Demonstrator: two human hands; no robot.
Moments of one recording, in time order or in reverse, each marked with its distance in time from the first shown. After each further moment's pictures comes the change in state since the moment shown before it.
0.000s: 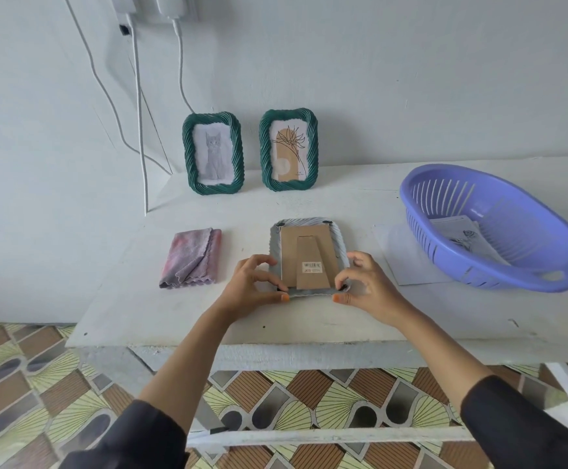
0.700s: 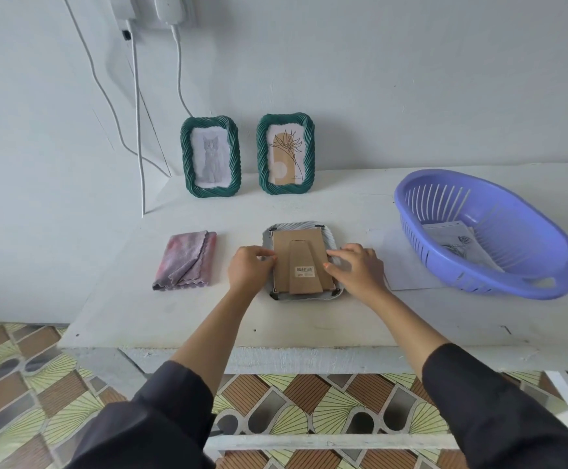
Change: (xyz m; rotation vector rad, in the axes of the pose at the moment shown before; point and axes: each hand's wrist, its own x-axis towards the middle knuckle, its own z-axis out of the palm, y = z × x) left_hand 0.048 0.020 0.018 0.048 0.392 -0.376; right_hand 0.042 0.001 0.001 -0.205 0.195 0.228
